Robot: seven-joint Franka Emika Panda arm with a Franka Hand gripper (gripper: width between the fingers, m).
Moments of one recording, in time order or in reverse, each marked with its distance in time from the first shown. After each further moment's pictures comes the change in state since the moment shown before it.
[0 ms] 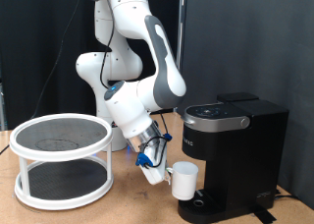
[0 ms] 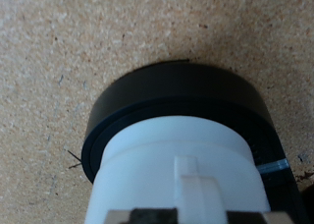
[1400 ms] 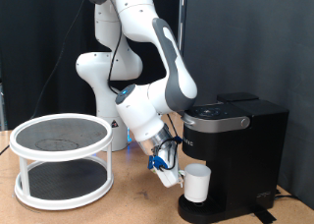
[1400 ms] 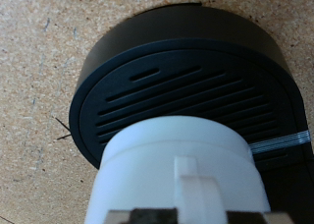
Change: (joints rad) arm 0.002 0.052 0.059 0.047 0.040 0.039 -0.026
